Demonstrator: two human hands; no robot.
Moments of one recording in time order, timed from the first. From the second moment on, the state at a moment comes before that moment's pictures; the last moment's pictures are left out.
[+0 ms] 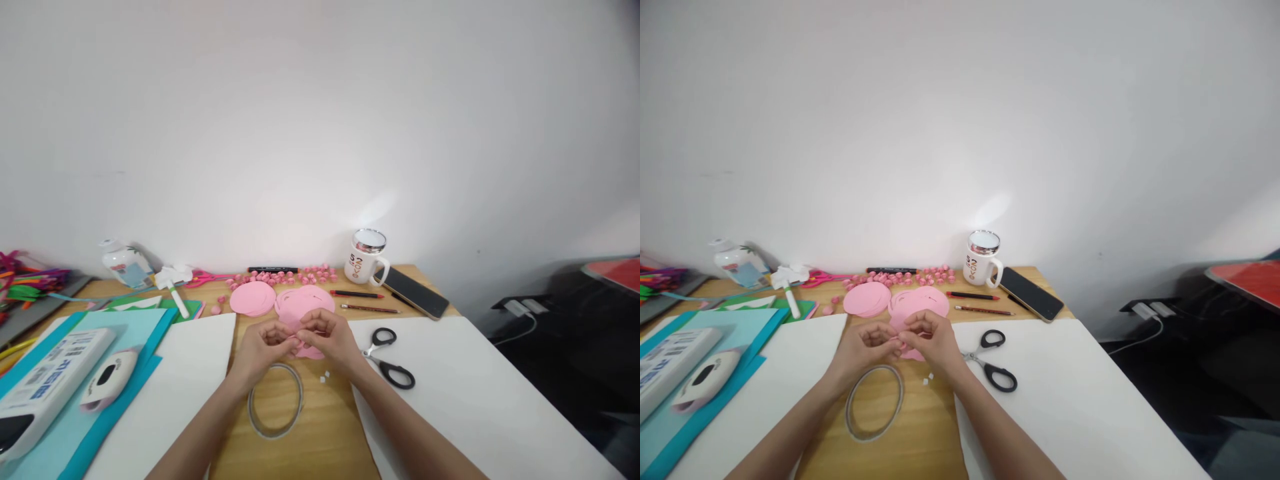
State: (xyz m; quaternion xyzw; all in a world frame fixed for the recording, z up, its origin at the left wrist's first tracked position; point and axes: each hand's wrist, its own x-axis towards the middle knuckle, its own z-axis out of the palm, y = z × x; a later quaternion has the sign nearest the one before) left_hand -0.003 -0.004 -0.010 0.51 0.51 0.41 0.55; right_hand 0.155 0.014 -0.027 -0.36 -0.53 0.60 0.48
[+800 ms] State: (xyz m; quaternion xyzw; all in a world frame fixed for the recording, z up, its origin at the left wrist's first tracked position) left_hand 0.011 -0.011 -0.001 0.34 0.47 0.51 0.64; right_hand 0.131 -0.002 -0.034 -0.28 -0.30 0.77 0.49
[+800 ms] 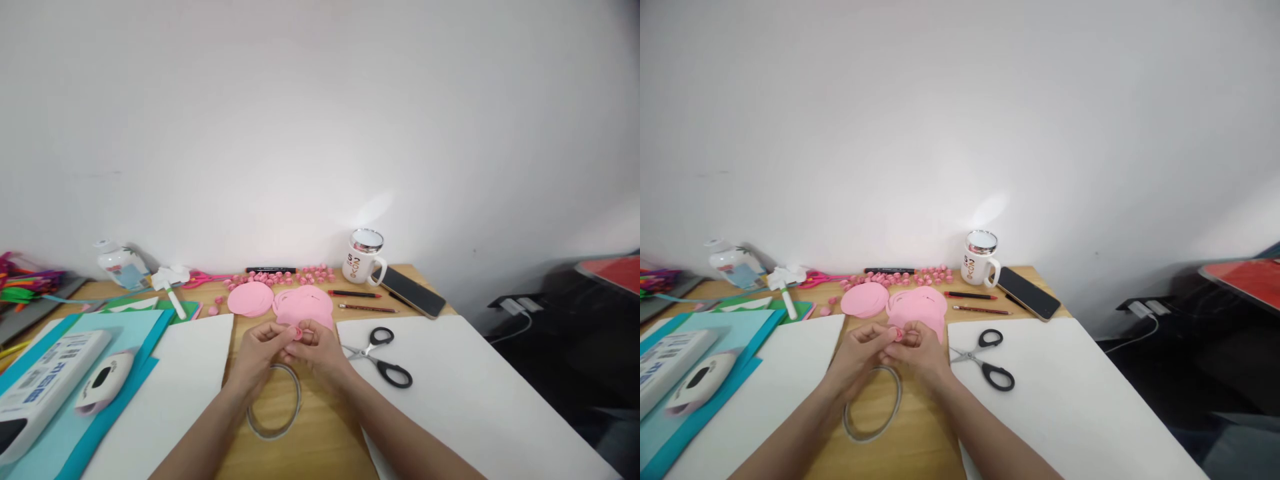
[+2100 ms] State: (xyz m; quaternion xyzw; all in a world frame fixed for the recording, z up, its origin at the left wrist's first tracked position) left_hand 0.006 -0.007 -0.003 0.51 0.54 0.48 0.47; right_hand 0.150 0.001 -0.013 -0.37 -0.44 0.66 0.49
